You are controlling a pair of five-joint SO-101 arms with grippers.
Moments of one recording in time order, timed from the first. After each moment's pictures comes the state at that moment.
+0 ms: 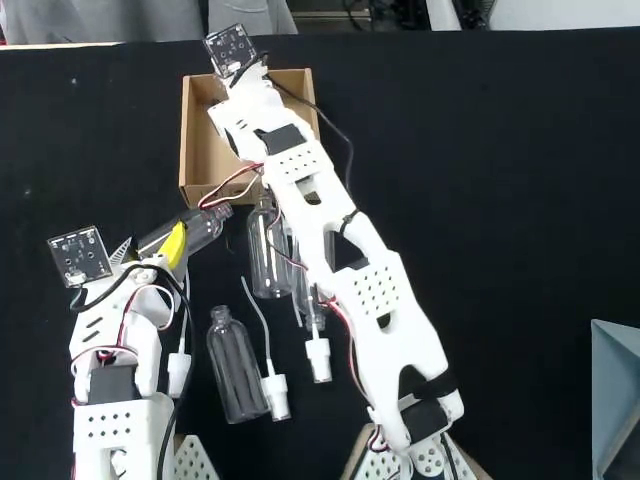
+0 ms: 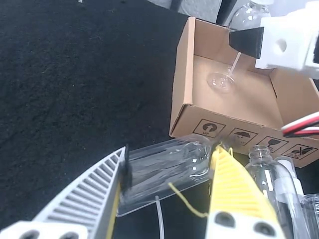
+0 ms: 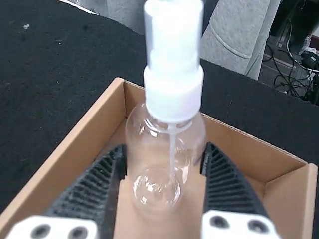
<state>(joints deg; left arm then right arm) -11.8 -92.1 96.5 27.2 11.3 -27.3 59.3 -51.7 33.0 6.2</state>
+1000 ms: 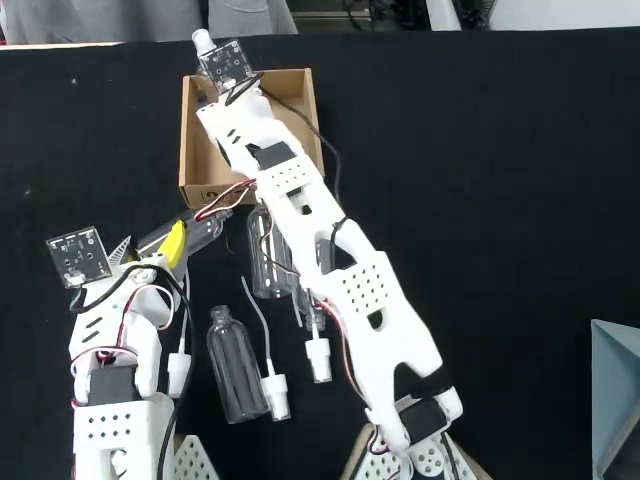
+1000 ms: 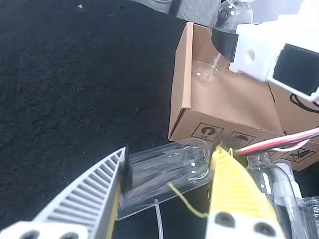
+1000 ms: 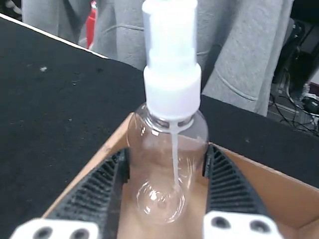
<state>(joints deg) -11.7 -92.9 96.5 27.2 11.3 -29.1 65.7 -52.4 16.5 6.2</state>
